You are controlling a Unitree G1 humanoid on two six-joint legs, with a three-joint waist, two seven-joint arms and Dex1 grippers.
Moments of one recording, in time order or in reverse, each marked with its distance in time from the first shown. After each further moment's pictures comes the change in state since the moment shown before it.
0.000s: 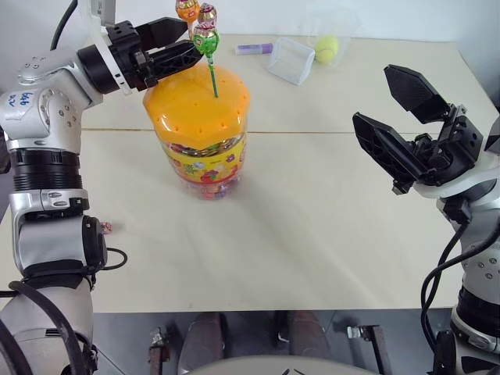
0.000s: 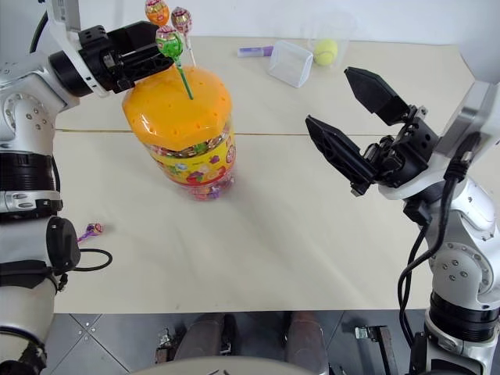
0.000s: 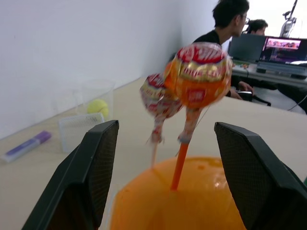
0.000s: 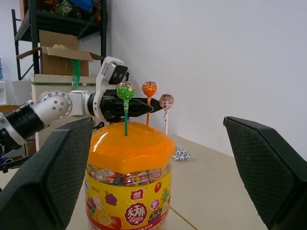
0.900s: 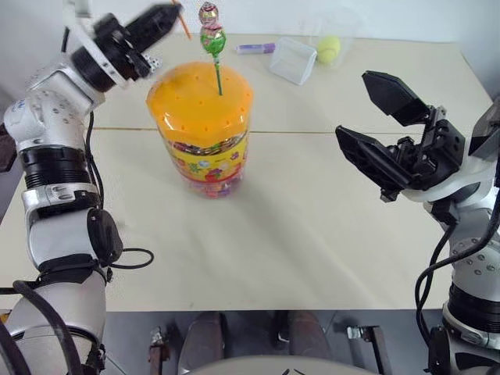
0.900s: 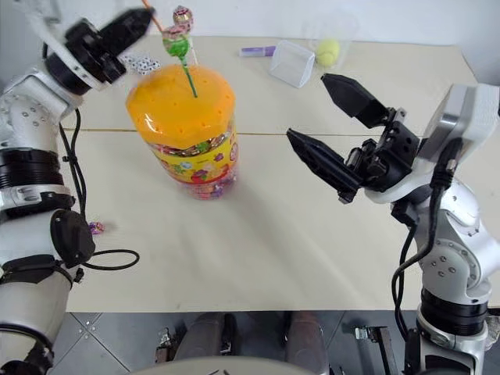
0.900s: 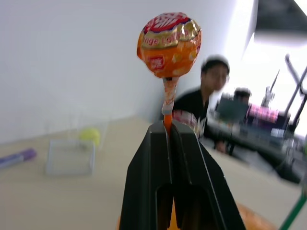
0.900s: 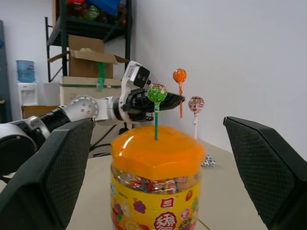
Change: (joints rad) left arm -0.036 -0.077 0.290 0.126 -0.162 0.081 0.070; right arm -0.058 0.035 0.085 0.014 0.001 -0.013 0.102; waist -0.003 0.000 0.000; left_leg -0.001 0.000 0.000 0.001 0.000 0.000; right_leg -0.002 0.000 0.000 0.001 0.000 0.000
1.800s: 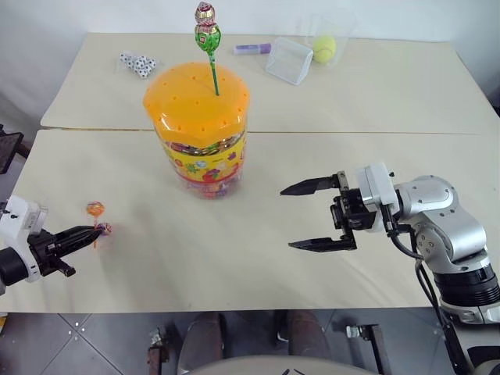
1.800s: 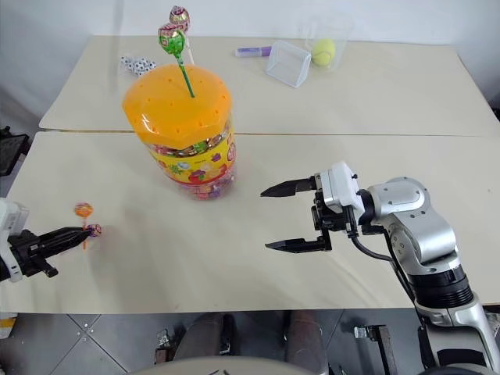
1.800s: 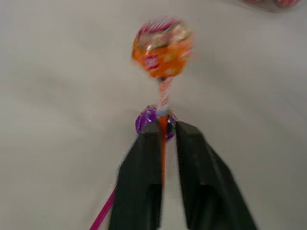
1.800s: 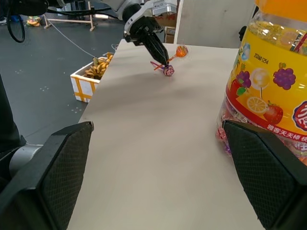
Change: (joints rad) left arm 1.372 0.325 0.235 -0.779 0.100 0.197 0.039; right arm -0.039 -0.142 0.329 0.294 -0.379 -0.099 0.576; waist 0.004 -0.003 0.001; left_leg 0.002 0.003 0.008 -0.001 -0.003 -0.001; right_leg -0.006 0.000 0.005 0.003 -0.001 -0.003
